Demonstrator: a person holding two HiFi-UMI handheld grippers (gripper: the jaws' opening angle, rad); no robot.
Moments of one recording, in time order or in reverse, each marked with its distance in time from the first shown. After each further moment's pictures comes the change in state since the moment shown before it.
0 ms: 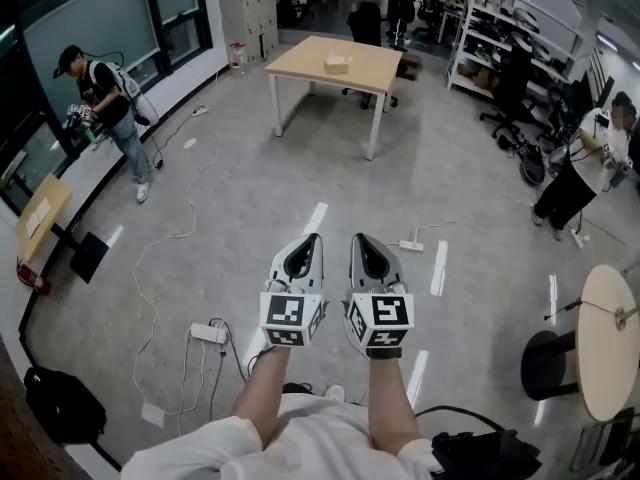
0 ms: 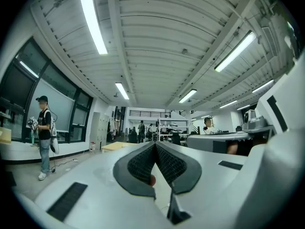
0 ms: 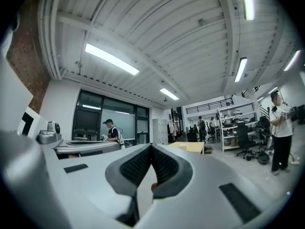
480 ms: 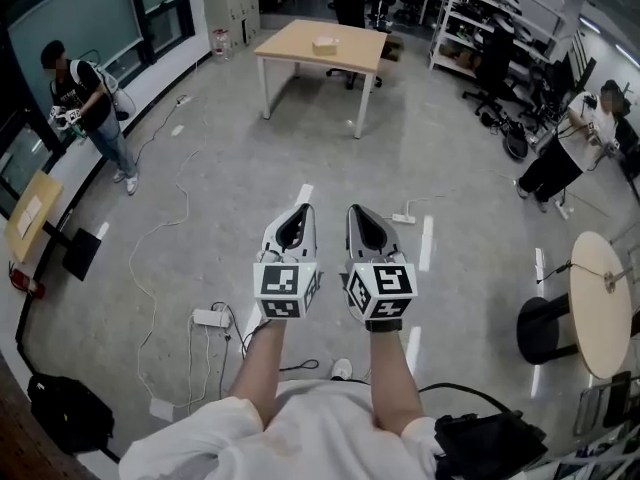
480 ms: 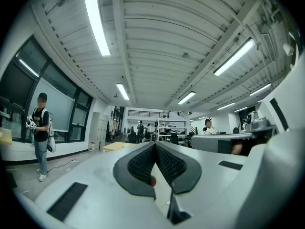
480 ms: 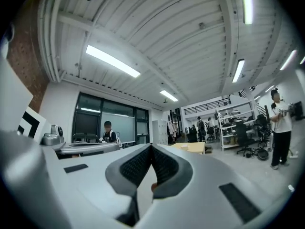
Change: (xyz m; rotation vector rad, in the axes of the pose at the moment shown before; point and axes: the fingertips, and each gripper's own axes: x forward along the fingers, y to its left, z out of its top) left arm -0.071 0.066 0.024 -0.011 -0.016 -0.017; right arm -0.009 0.094 0.015 0.024 -0.027 -0.020
